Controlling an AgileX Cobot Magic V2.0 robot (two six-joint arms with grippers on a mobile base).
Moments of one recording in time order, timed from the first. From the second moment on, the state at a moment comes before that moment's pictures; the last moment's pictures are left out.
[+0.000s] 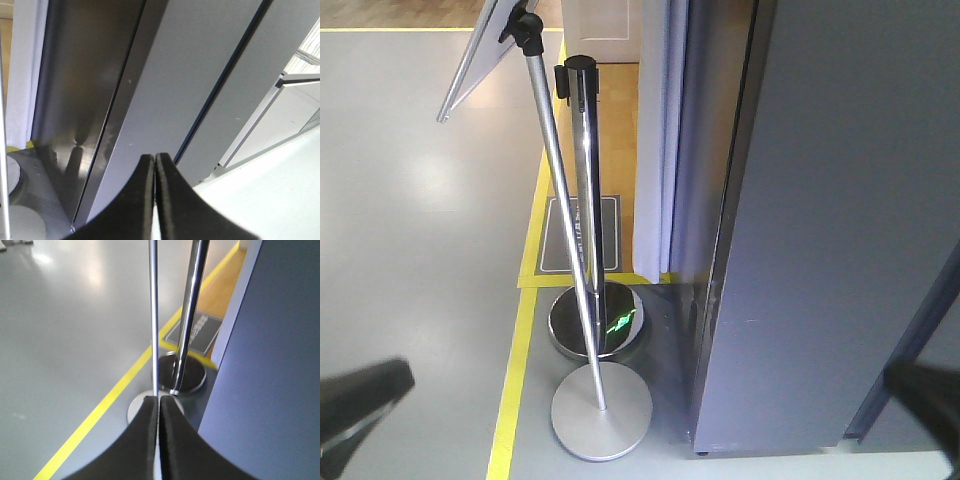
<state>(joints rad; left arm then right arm) -0.22 0.50 -0.28 1.78 -0.45 -2.15 -0.10 0.49 -0.41 0.85 0.73 -1.00</state>
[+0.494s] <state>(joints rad) -0.22 0.44 -0.21 1.63 -0.38 -2.15 -0.10 0.46 -0.35 0.86 0.73 -1.00</state>
